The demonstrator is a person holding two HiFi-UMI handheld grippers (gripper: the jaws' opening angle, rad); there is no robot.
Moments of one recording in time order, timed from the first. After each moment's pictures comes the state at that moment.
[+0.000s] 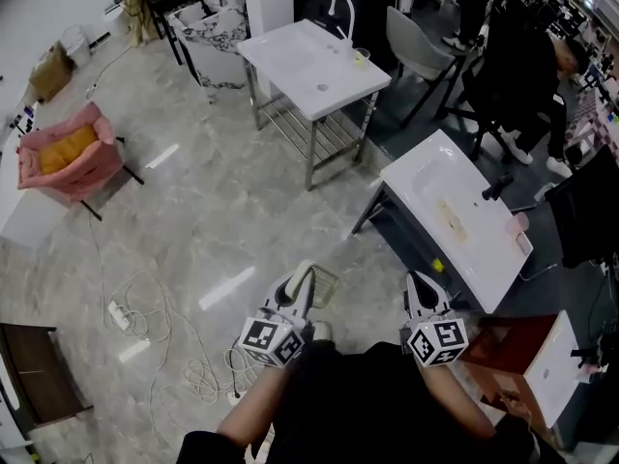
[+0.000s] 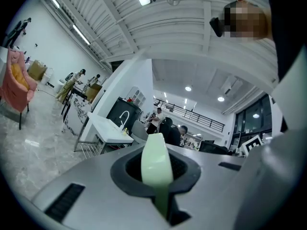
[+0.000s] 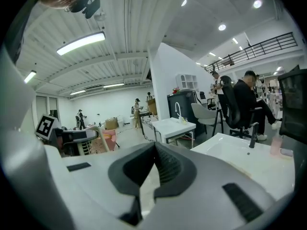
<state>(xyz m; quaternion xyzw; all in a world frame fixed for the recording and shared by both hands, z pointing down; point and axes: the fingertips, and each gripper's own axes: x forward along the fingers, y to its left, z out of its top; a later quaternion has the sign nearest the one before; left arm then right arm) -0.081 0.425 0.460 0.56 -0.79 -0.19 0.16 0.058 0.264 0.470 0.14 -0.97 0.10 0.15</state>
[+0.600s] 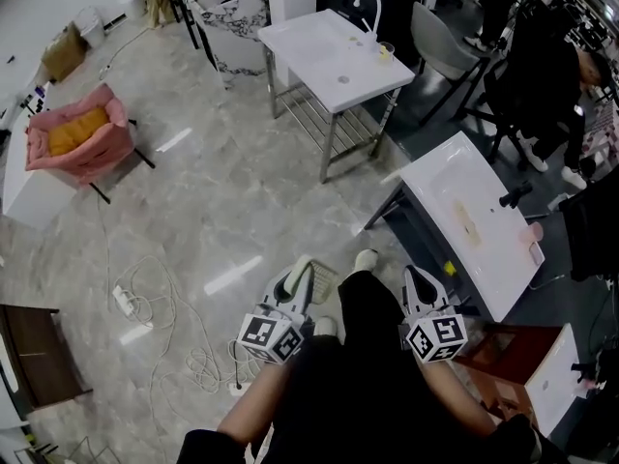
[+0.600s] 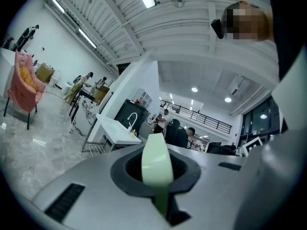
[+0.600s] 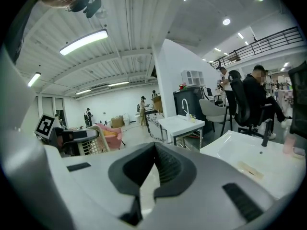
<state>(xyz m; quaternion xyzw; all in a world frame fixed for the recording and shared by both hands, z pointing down) -0.121 0.448 0.475 0.52 -0.81 -0.19 0.16 0.004 0.280 0.488 0.10 -0.98 0.10 0.16</state>
